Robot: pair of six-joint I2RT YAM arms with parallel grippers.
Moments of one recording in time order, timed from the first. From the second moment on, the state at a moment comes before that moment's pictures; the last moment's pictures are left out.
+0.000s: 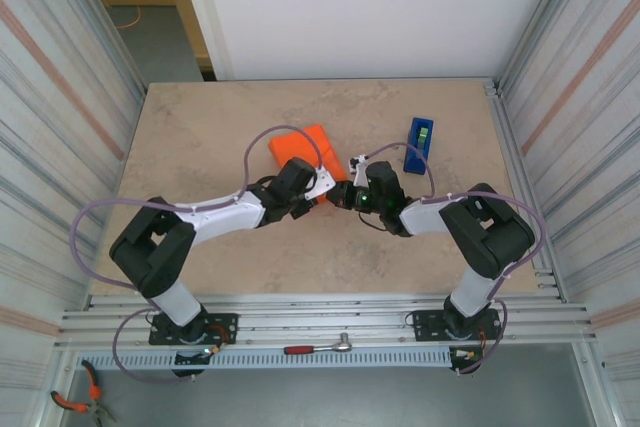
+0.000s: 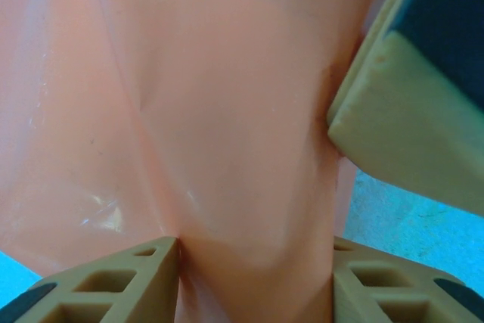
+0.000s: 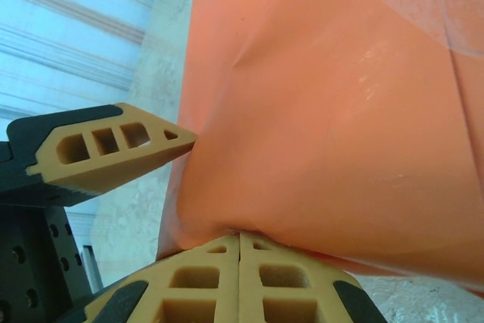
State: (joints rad) left arm -0.76 1.63 0.93 -0.14 -0.22 0.46; right arm 0.60 1.71 0.65 0.62 -0.41 0.86
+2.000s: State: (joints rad) left arm -0.22 1.92 1.23 -0.15 0.36 -0.56; right arm 0.42 1.36 0.64 0.23 -0.45 0.77
